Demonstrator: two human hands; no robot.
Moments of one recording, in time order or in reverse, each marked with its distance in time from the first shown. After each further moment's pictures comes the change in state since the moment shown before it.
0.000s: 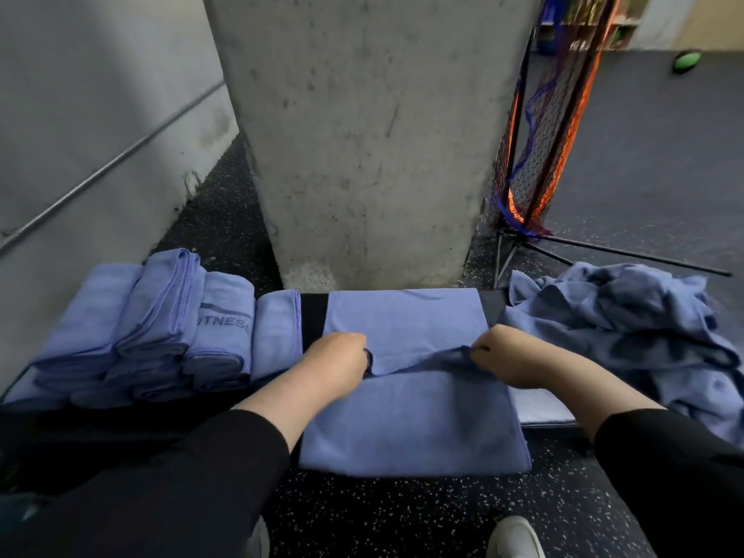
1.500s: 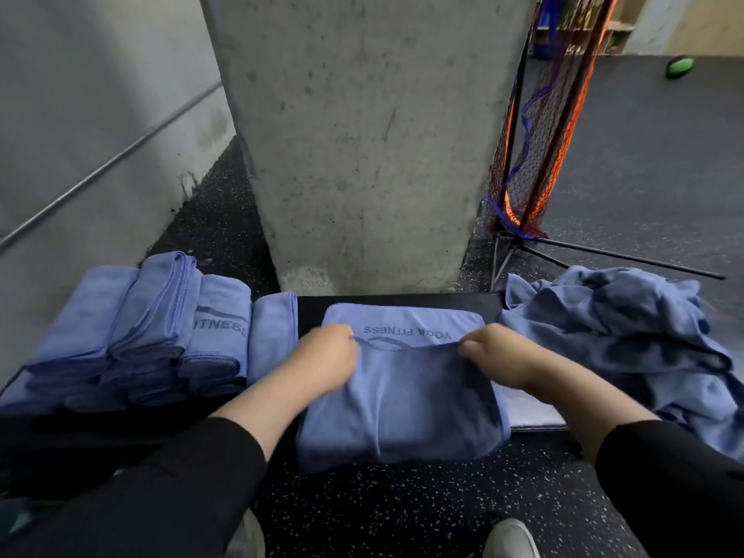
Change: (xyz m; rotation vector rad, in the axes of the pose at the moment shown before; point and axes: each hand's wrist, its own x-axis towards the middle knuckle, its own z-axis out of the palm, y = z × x) left_hand -0.018 0.007 -0.031 -0.274 0.077 -0.160; right_hand -0.013 -0.018 -0.004 0.340 0.078 0.041
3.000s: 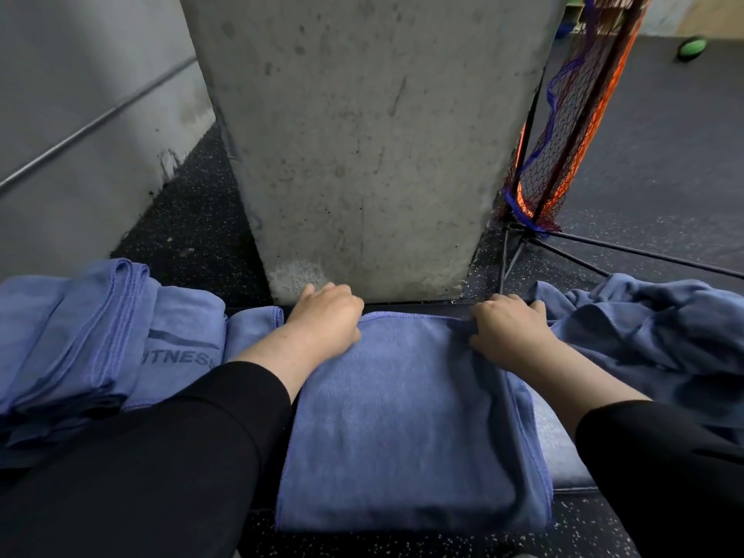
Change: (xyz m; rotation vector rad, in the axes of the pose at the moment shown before) left_hand 0.125 -0.024 0.005 0.453 0.084 0.236; right_hand 0.114 0.009 0.005 -0.780 0.268 0.010
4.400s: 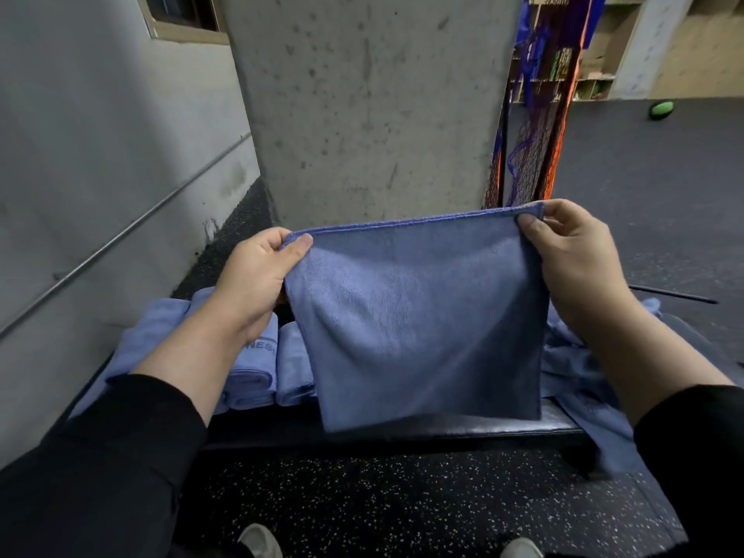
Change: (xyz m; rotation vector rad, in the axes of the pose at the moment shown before) left_hand -0.170 -0.020 -0.163 -1.519 0.567 -0.096; right_hand -0.147 0.048 -0.181 1.447 0.686 0.014
